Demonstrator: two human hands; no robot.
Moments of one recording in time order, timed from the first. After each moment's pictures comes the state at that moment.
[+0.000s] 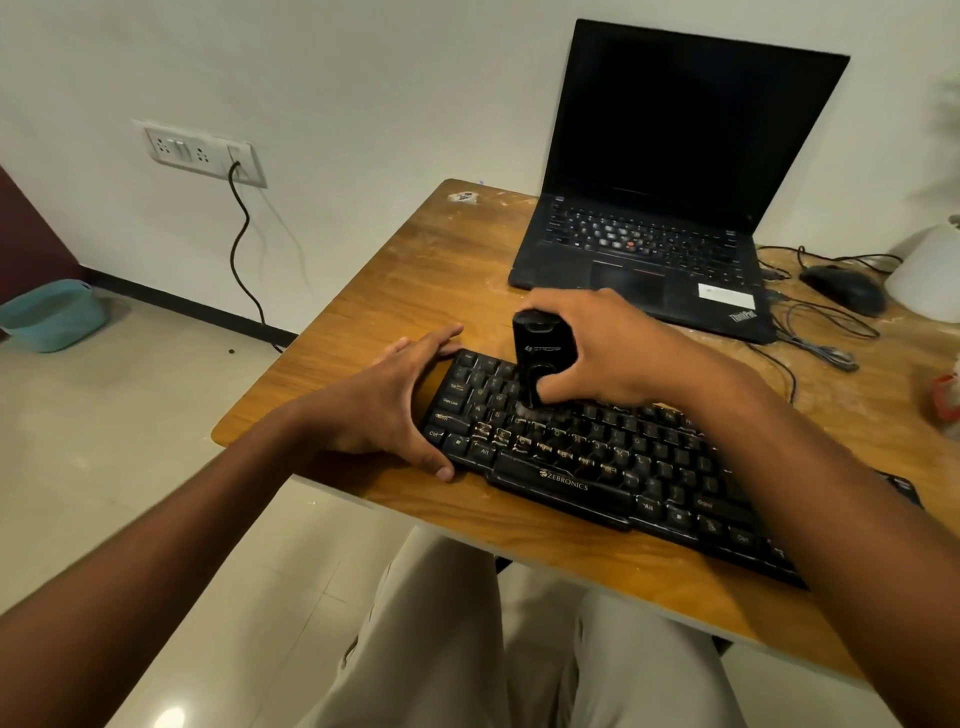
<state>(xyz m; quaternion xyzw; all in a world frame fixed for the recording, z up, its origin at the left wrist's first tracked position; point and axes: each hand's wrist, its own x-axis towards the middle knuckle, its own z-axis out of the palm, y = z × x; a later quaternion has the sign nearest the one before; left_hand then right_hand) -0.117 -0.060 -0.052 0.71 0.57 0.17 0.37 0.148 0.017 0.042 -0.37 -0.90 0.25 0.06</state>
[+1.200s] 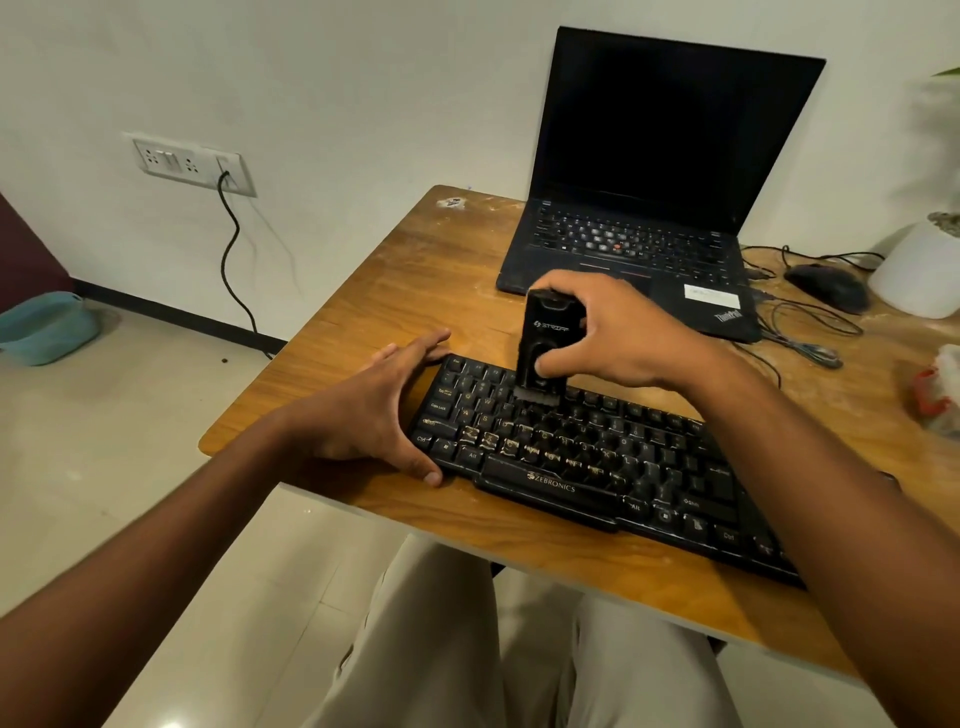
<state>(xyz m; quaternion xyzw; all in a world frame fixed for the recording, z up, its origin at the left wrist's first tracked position) -0.115 -0.060 -0.050 0.71 0.58 0.16 0.37 0.162 0.030 0.043 -0.40 -0.86 0.30 0.14</state>
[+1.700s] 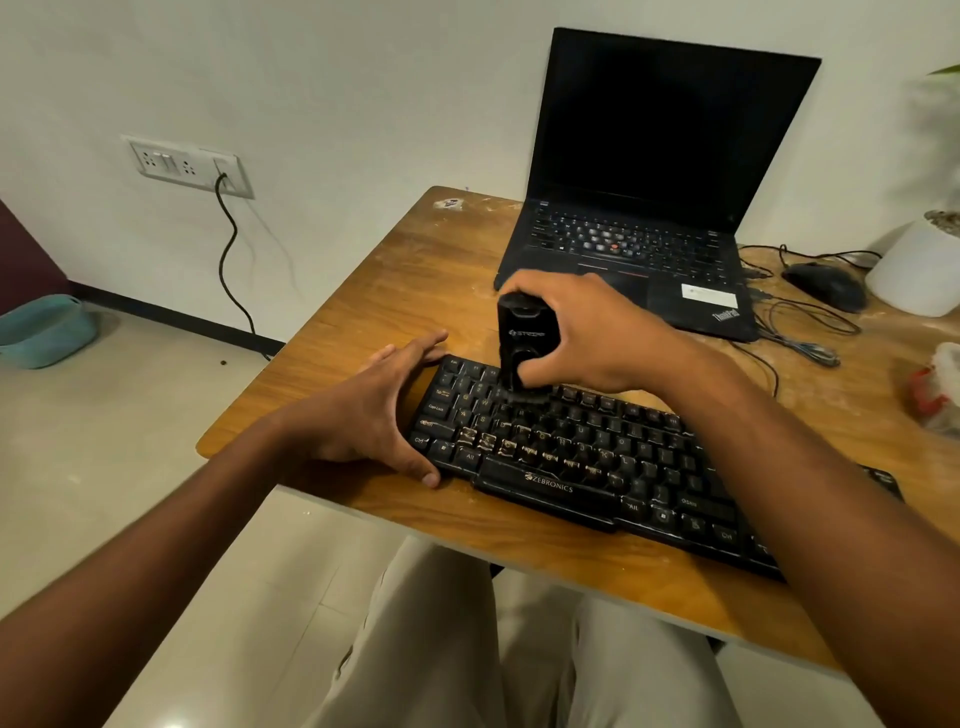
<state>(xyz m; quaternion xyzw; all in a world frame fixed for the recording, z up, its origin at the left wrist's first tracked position) -0.115 -0.060 -0.049 0.71 0.58 0.16 0.36 0.147 0.023 0.047 -0.36 -0.90 0.24 0.11</state>
